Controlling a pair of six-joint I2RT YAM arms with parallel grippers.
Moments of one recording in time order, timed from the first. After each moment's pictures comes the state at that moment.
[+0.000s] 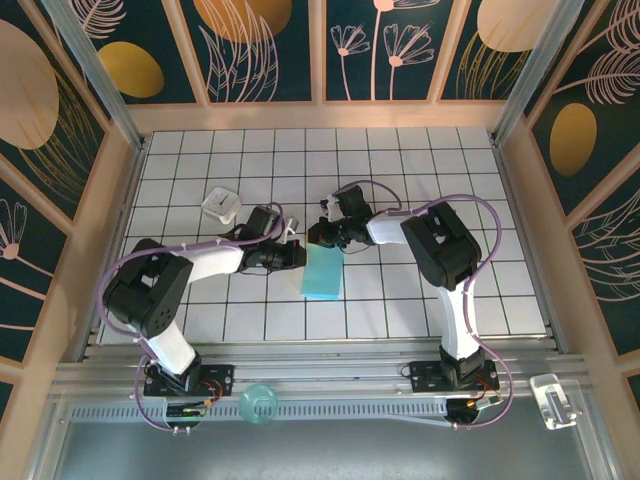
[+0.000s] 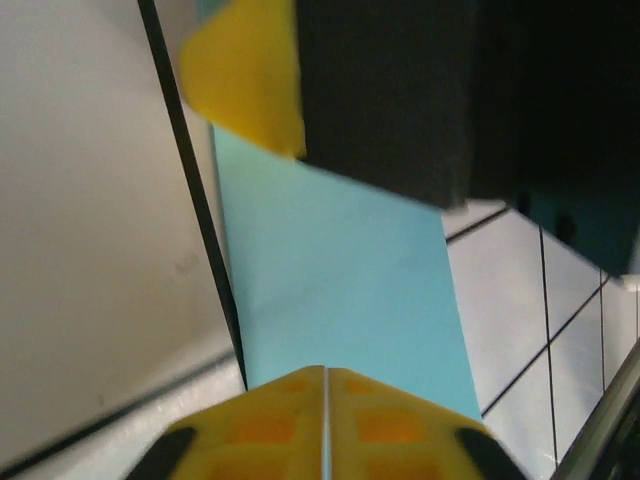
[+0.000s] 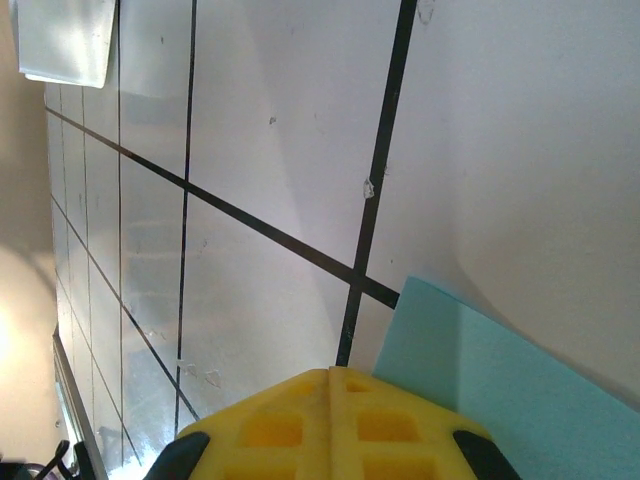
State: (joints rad) left arm -0.53 1.72 0.82 -0.02 0.50 -0.62; right arm 0.58 2.11 1.18 0.08 -0.62 0.65
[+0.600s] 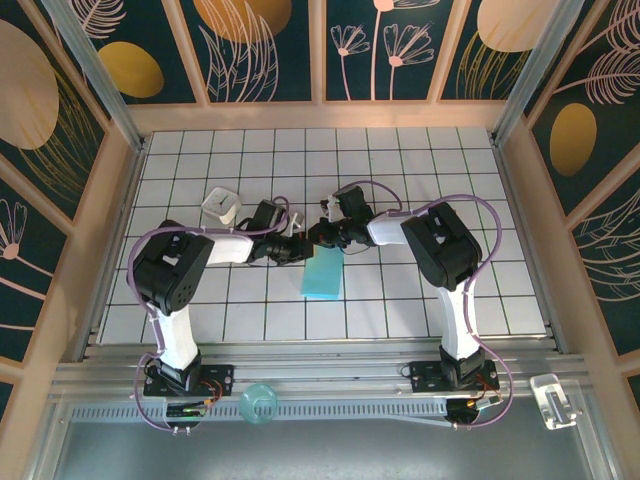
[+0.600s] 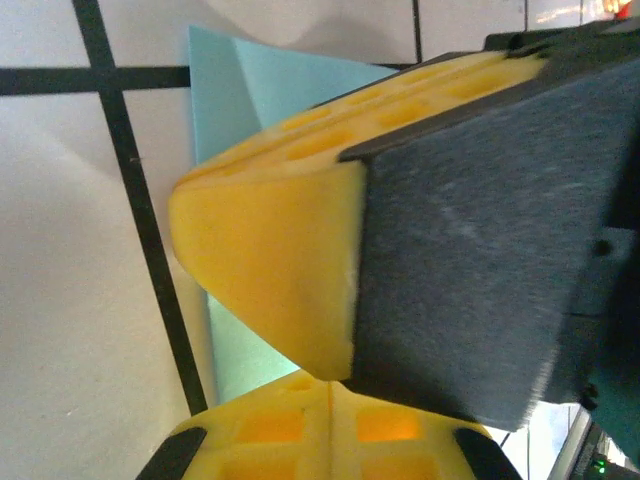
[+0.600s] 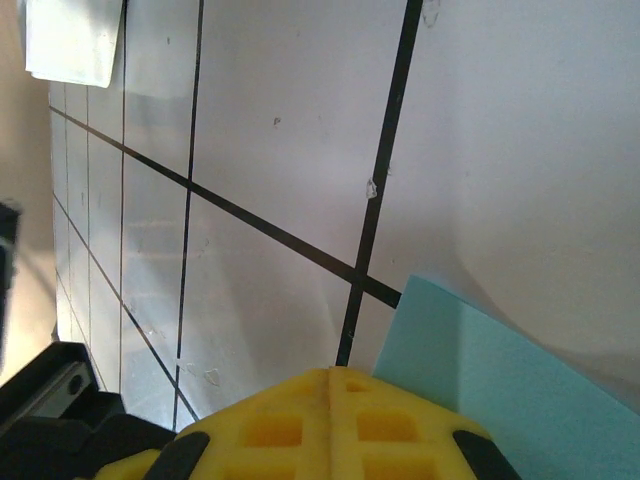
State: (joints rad) left arm -0.51 1.90 0.91 0.08 0.59 -0.67; right arm 0.58 2.10 1.17 0.10 -0.62 0.65
